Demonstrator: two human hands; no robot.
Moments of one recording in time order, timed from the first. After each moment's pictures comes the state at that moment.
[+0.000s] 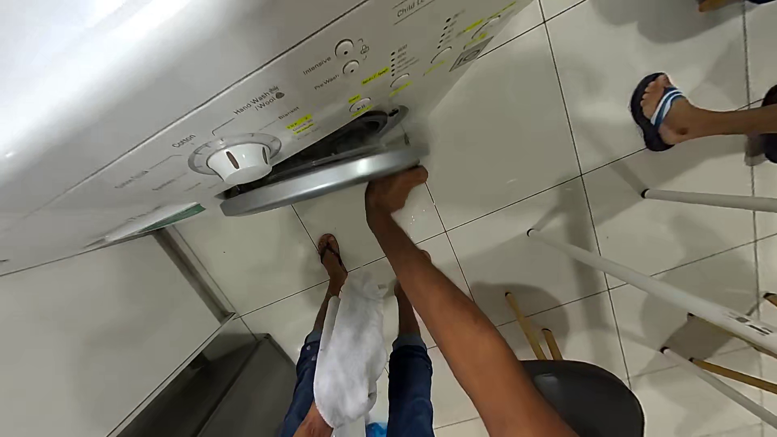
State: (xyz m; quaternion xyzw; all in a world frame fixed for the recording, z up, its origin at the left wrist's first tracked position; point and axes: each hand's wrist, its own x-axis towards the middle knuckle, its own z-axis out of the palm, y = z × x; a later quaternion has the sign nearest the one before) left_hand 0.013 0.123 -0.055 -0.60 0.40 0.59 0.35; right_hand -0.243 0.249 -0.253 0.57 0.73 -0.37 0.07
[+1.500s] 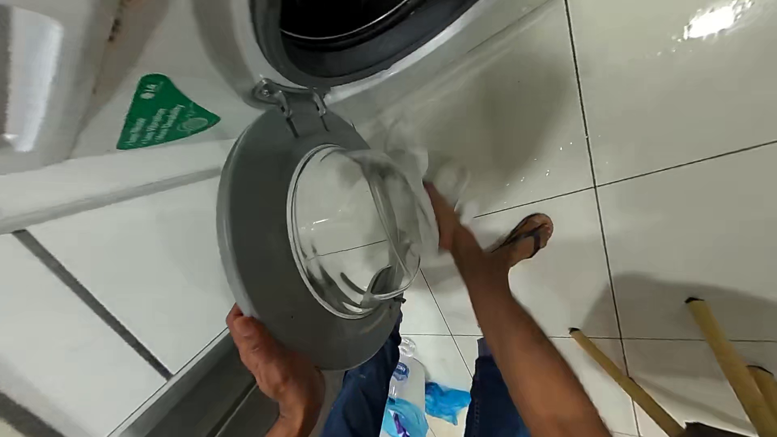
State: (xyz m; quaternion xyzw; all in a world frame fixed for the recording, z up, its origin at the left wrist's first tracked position) left_hand -0.012 0.006 -0.156 -0.34 0.87 0.35 -0.07; right_hand -0.043 0.197 -0.387 0.28 0.31 -0.82 0.39
